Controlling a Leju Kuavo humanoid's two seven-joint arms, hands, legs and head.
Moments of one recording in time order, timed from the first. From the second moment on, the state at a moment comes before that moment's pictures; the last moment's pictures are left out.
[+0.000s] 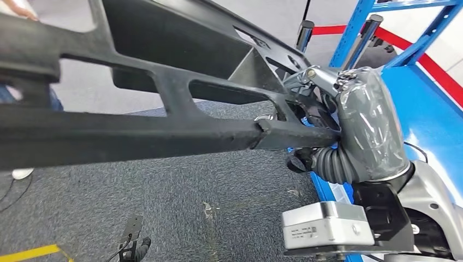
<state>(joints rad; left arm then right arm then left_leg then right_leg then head) -0.07 -0.10 0.18 -0.19 -0.26 0.53 -0.20 -0.95 -0.45 0.79 -2.03 0.54 -0.22 0.51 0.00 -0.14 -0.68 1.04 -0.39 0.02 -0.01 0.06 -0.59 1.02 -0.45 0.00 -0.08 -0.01</state>
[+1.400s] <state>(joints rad) -0.07 -0.10 0.18 -0.19 -0.25 0.48 -0.23 -0.94 -0.44 0.80 -2.05 0.59 -0.20 0.51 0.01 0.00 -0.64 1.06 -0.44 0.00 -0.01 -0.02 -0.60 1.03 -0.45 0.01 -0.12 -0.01</state>
